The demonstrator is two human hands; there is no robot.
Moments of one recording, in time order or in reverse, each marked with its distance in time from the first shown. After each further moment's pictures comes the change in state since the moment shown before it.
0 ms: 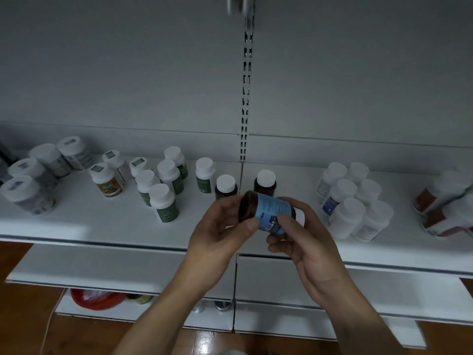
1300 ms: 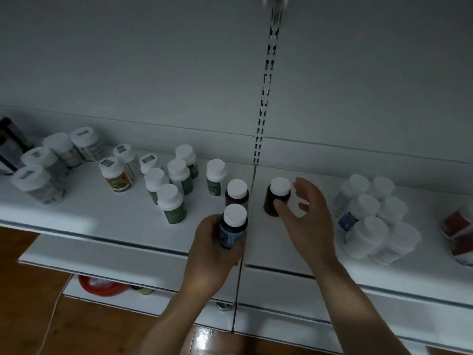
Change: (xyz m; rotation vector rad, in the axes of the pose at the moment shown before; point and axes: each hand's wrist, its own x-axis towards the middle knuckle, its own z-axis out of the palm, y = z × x) left_hand 0.016 -0.067 -0.024 0.439 0.279 -0.137; right_hand 0.083 0.031 -0.014 -0.723 0.288 -0.255
